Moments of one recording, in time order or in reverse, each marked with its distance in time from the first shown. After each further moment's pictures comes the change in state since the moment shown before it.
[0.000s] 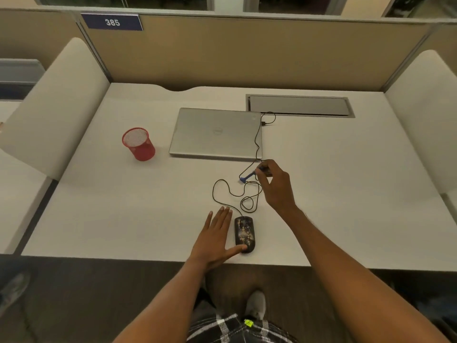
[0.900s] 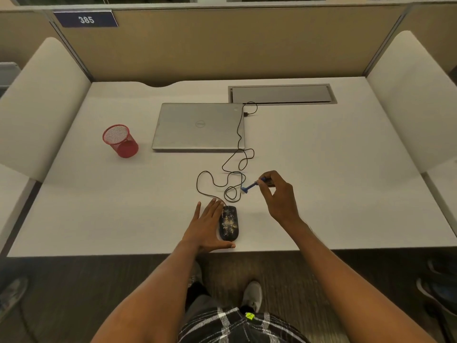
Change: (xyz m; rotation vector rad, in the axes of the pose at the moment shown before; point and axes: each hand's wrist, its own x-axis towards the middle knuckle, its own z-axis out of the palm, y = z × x) left_hand 0.018 0.019 0.001 0.068 -0.114 0.023; right_hand -0.070 0.037 -0.052 0.005 0.010 0.056
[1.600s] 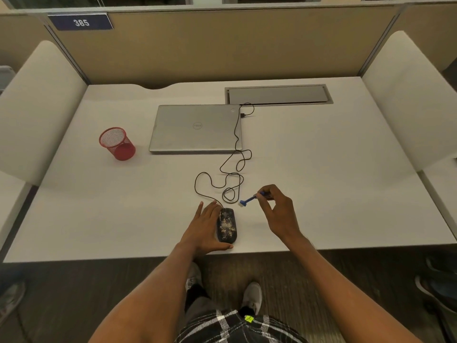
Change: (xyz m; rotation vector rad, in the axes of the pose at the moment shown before) left_hand 0.003 -0.003 0.001 -0.088 0.064 0.046; right_hand -0.033 0.002 -0.002 -0.027 -0.027 0.077
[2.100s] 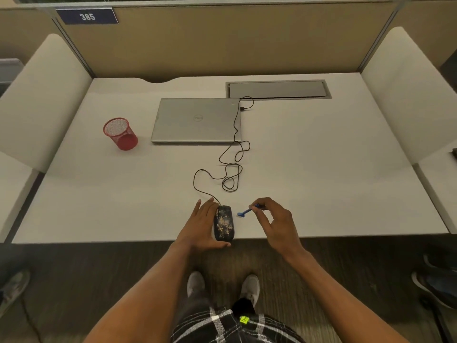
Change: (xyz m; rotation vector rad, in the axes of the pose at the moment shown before) left_hand -0.040 0.021 0.004 -0.078 0.040 -0.028; right_hand -0.070 -0.008 -0.014 -0.037 -0.087 -0.095
